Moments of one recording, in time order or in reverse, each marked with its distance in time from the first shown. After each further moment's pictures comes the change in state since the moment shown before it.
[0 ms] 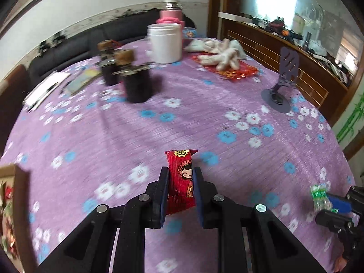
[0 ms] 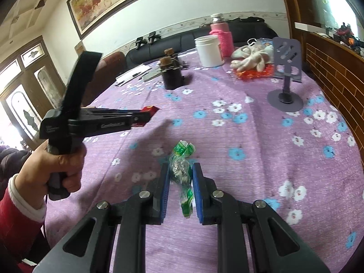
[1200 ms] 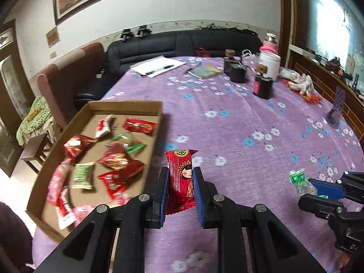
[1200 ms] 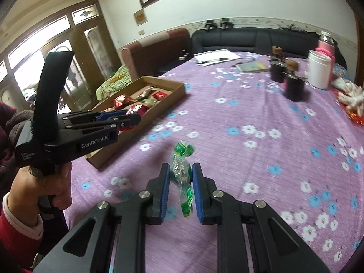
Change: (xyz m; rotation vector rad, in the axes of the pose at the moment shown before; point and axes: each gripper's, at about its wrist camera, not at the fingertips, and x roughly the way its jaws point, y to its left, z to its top) left arm -0.135 0.157 -0.123 -0.263 -0.118 0.323; right arm 0.071 0.199 0.012 -0.292 0.099 0.247
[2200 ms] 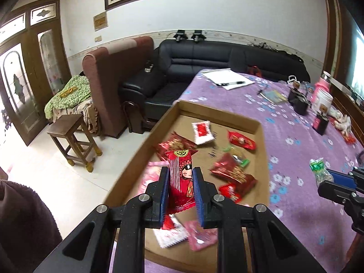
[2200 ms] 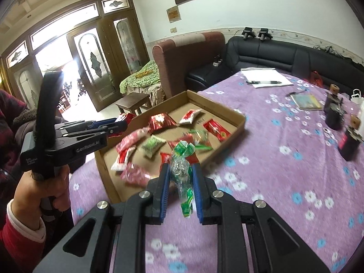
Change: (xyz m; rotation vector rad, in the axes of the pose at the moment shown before) left arm -0.012 0.158 -0.001 -0.211 -0.037 0.164; right arm 0.075 0.085 0.084 -0.141 -0.004 0.121
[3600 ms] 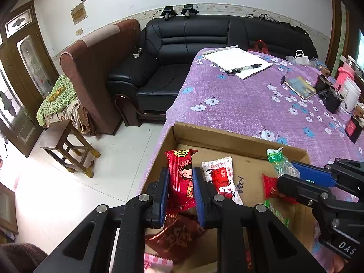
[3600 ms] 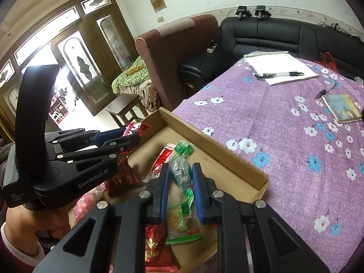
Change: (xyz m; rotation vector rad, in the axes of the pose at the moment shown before) left arm 0.148 -0.014 0.093 0.122 0.162 0.014; right arm 0.160 -0.058 0.091 0.113 0.085 0.026
